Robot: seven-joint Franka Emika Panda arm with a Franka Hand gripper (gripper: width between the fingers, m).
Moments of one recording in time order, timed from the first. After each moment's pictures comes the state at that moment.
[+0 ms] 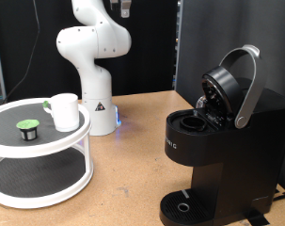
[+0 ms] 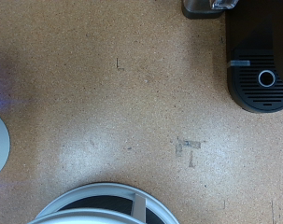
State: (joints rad) arm 0.02 -0.78 -0.01 -2.35 0.02 1.58 -0.76
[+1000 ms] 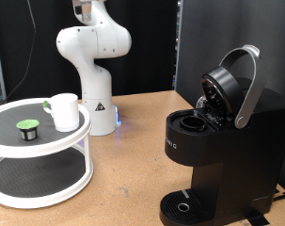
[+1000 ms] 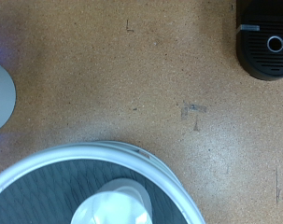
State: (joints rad) arm -0.01 -0.78 -0.21 -2.36 -0.08 1.58 -0.99
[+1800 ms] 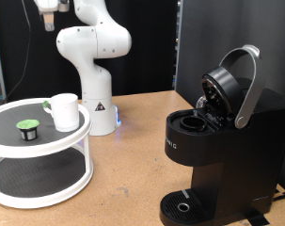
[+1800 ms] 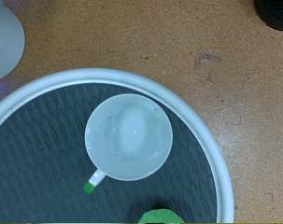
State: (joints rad) arm -0.04 -0.74 -0.35 -2.36 -0.20 1.62 -1.13
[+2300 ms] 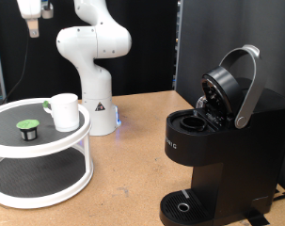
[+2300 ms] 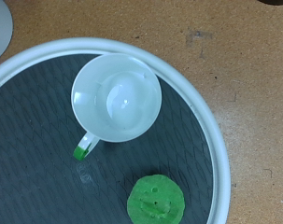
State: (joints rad) arm -0.04 -0.68 -0.41 -2.33 -0.23 1.66 -1.15
